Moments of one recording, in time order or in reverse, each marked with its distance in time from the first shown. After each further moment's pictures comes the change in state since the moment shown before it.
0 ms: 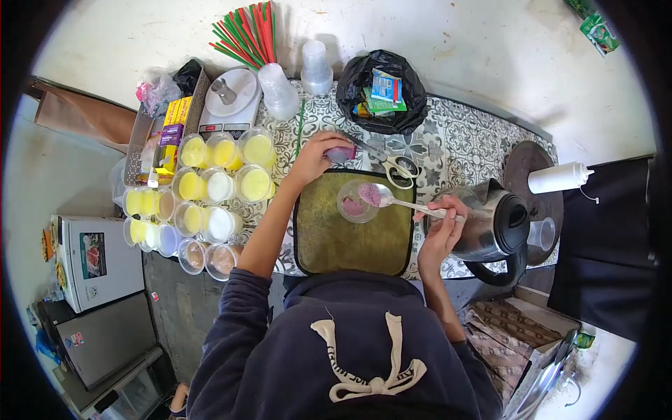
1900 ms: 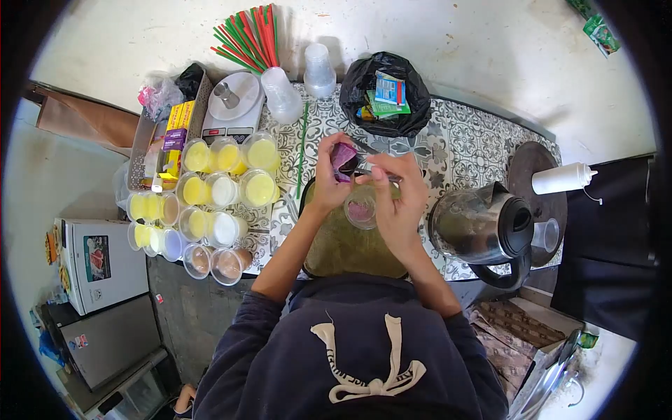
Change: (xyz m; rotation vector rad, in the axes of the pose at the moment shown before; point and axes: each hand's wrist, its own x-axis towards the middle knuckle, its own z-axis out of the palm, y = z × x) left_hand -0.009 0.057 0.033 -0.425 0.465 0.053; right_hand 0.039 -0.026 0.093 -0.404 -0.332 -0.385
